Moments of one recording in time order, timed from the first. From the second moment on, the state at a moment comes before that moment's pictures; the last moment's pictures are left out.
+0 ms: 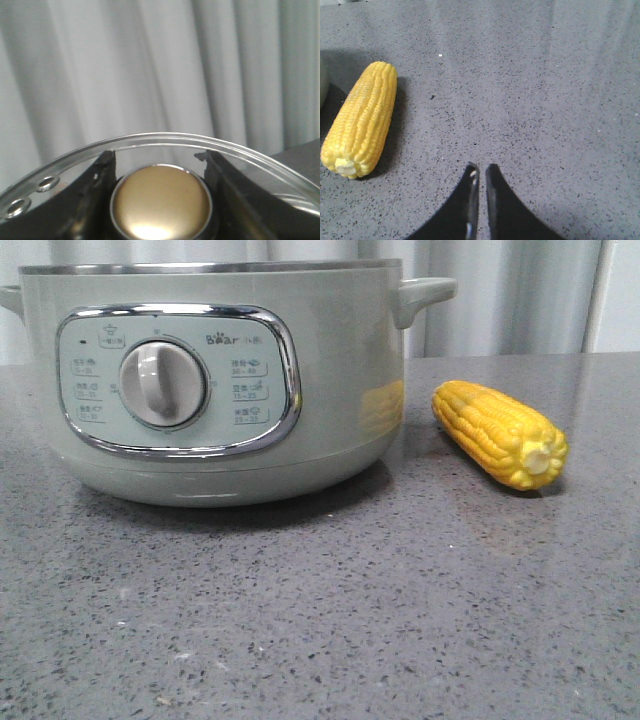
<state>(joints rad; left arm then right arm) -0.33 0.94 -0.92 -0.01 -0.01 0.14 -0.01 0.49 -0.39 -0.04 0.36 0.08</state>
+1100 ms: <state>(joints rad) -0.09 0.95 -0.24 -0.11 -0.45 0.11 -0.01 0.49 -0.39 -0.04 0.36 0.08</state>
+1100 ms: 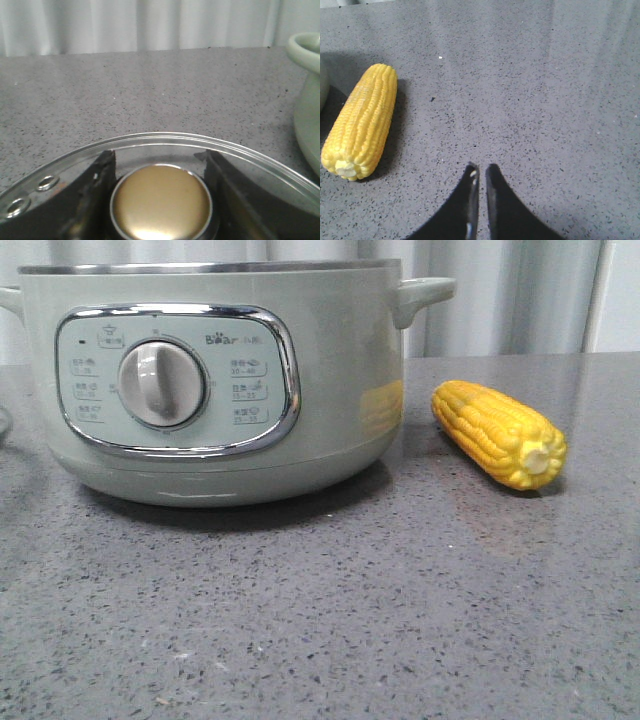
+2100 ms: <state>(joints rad) -0.10 1.30 -0.25 0.02 -0.81 0.08 -0.01 0.49 -0.39 -0.04 0.36 0.08</state>
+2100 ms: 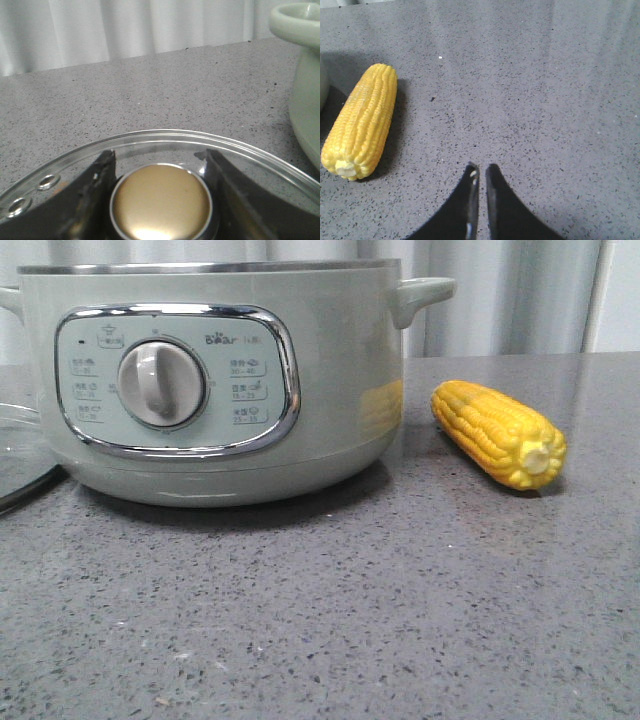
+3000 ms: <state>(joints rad) -0.10 0.91 -0.25 0.02 -0.75 0.10 0.03 0.64 -0.50 0.00 0.47 0.08</state>
